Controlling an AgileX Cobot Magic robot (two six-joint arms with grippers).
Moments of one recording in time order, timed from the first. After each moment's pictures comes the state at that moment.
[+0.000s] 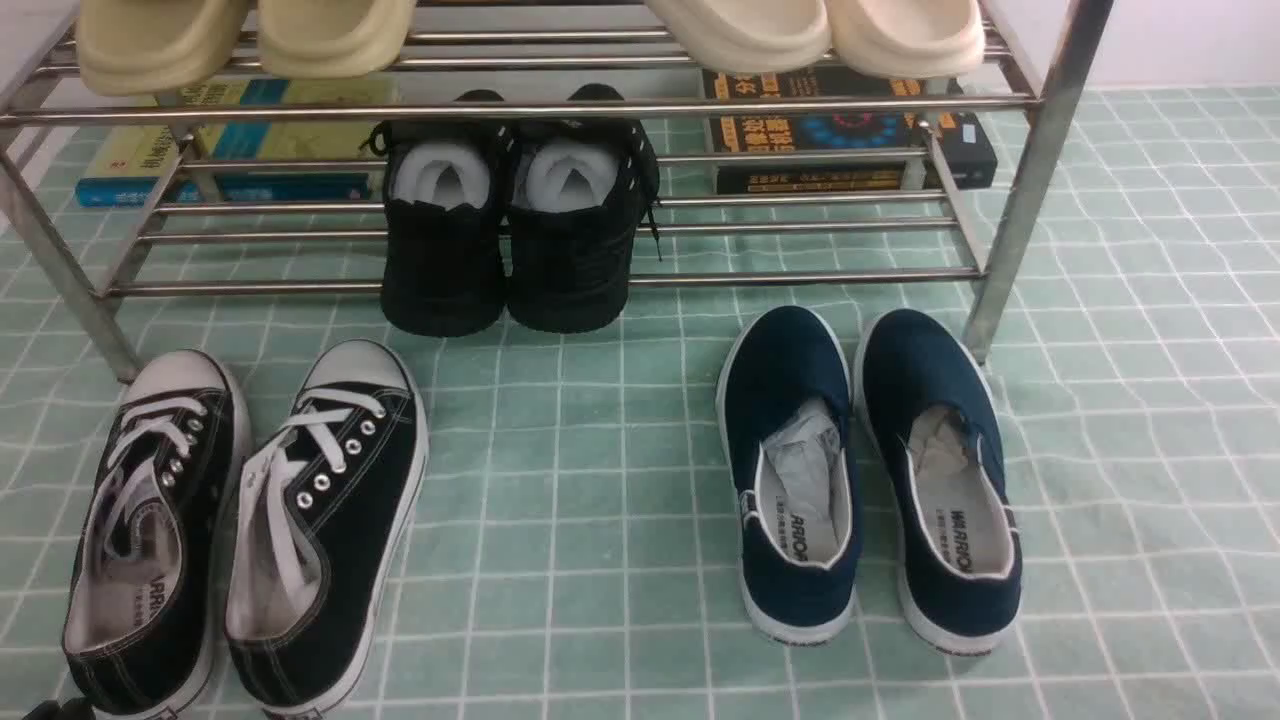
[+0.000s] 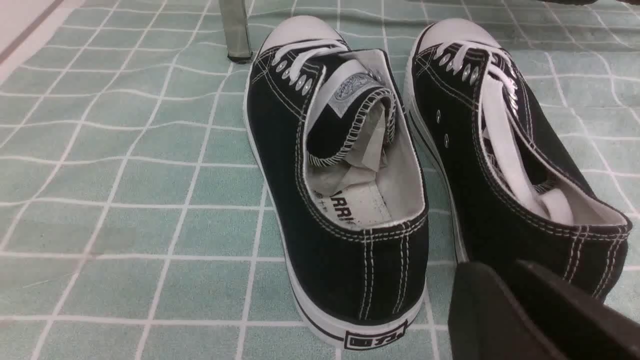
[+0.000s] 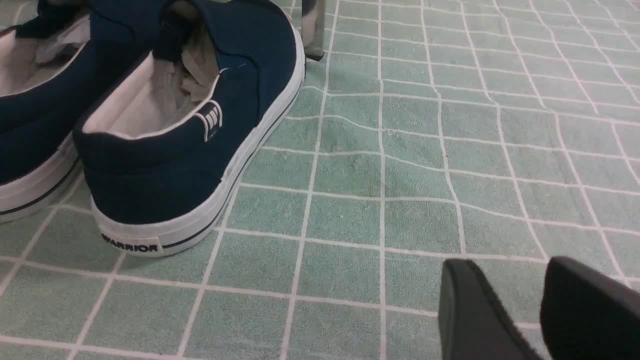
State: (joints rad) right arm 0.03 -0.01 0.01 0.09 0.40 -0.12; left arm -0.01 -0.01 0.02 0.02 0.36 -0.03
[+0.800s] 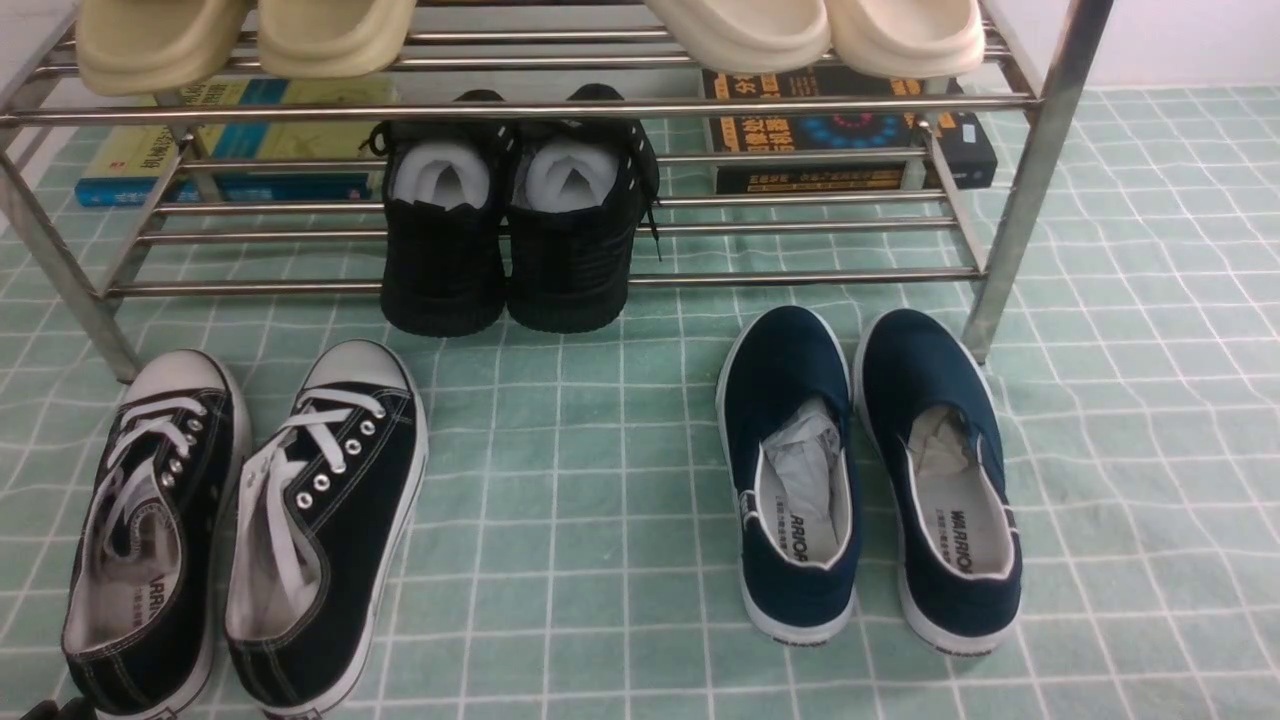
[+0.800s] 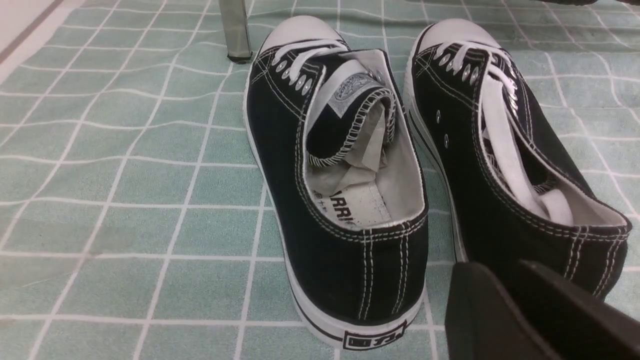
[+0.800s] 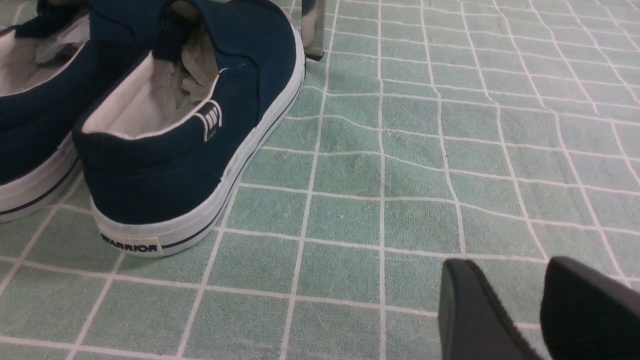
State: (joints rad) right arm 0.03 -0.01 0.01 0.09 0.40 -0.12; left arm -0.01 -0.01 0.02 0.00 0.36 -0.04
